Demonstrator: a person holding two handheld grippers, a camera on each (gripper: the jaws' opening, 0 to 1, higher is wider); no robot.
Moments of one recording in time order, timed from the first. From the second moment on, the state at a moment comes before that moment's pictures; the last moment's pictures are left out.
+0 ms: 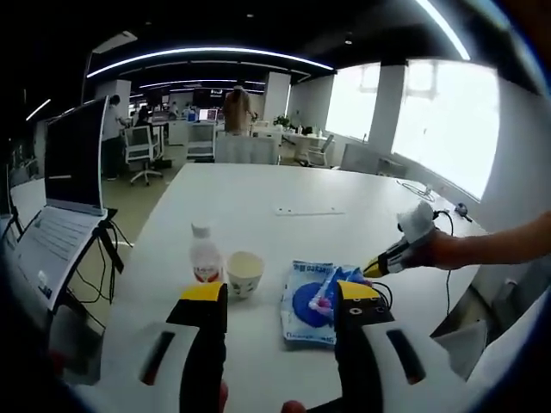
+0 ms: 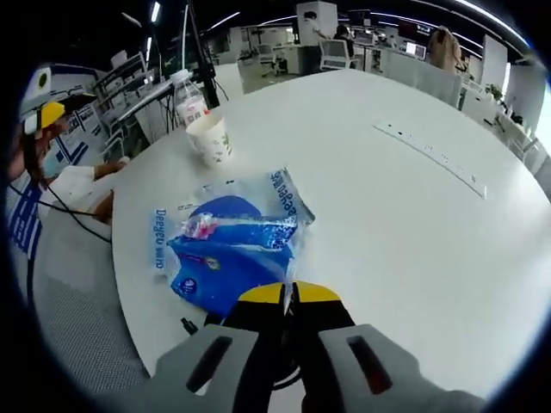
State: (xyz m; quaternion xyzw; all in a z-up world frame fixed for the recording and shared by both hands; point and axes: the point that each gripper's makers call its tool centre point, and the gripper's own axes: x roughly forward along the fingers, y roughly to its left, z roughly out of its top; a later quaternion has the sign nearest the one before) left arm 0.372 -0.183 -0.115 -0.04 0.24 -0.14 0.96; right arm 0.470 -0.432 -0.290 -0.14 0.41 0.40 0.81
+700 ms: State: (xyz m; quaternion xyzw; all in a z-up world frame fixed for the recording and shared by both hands) left arm 0.358 -0.184 -0.113 -0.04 0.24 -0.14 0.96; right arm 0.467 -0.418 -0.291 -0.19 0.41 0.45 0.77
